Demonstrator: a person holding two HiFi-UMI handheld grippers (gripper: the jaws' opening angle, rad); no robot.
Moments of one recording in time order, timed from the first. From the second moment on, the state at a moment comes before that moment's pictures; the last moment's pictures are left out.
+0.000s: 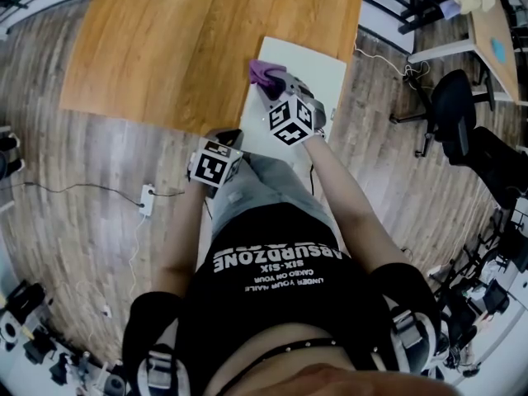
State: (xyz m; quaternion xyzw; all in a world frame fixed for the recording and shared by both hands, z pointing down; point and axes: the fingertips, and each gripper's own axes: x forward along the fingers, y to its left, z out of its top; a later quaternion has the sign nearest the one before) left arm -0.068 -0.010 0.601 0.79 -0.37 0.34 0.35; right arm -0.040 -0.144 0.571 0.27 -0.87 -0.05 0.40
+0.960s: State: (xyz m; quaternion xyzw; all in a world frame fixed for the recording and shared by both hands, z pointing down) left arm -0.067 -0.007 0.597 0.79 -0.37 0.37 0.33; right arm -0.041 -0.198 0.570 0.30 -0.86 -0.02 0.41
